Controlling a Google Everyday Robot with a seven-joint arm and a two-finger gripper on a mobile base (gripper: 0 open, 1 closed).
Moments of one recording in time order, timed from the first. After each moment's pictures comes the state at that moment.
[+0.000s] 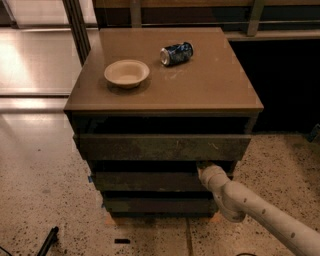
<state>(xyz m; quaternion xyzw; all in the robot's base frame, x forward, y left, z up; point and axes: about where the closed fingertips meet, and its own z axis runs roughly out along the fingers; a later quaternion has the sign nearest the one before) 0.677 -0.186 0.469 -0.19 0.81 0.02 0.55</state>
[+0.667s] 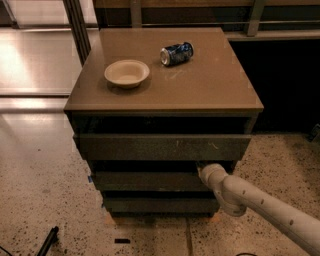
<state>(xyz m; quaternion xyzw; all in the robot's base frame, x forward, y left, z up) 0.685 -0.189 0.461 -0.21 0.83 0.01 0.52</state>
